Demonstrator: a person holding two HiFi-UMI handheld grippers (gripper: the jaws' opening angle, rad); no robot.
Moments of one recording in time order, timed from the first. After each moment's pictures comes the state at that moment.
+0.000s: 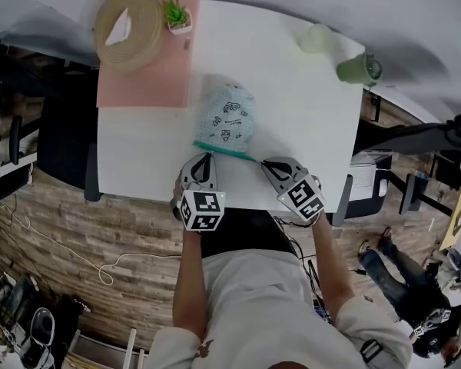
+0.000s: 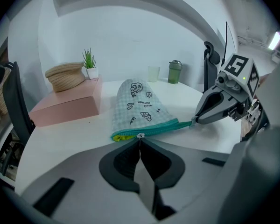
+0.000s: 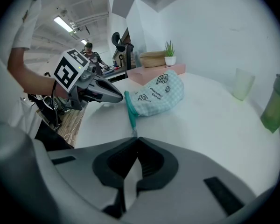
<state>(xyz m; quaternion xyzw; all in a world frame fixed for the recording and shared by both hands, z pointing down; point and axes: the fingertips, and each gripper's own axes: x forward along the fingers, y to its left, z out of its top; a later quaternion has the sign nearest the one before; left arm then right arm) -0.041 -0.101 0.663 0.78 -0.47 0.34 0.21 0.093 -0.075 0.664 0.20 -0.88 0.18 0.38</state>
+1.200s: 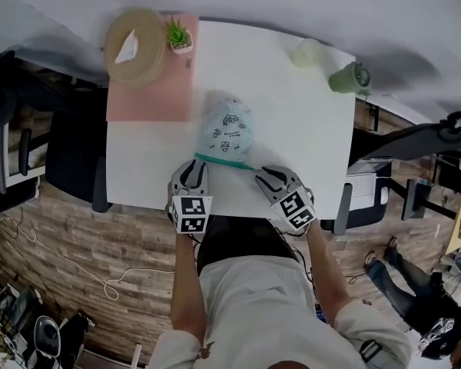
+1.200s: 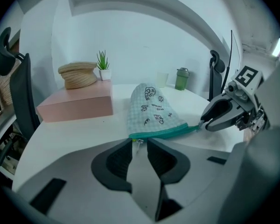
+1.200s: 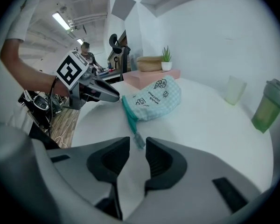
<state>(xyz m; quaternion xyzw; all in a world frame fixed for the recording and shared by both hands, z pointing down) -0.073 -0.109 0.660 0.78 -0.50 0.30 0.22 0.086 -0.075 0.659 0.25 -0.88 0.16 0.37</state>
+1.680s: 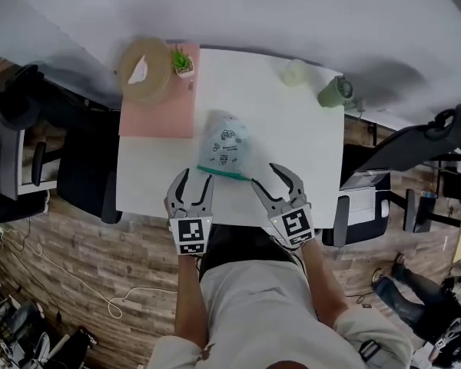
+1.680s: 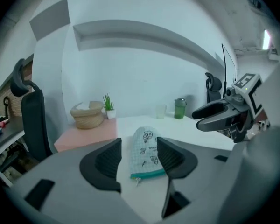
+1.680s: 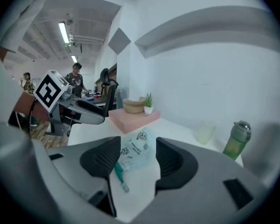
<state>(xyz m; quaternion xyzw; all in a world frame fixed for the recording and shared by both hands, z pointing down) -0.065 -0.115 0.535 0.80 -0.55 0.19 0.11 0.081 -0.111 0.527 0.38 -0.90 0.05 0.22</state>
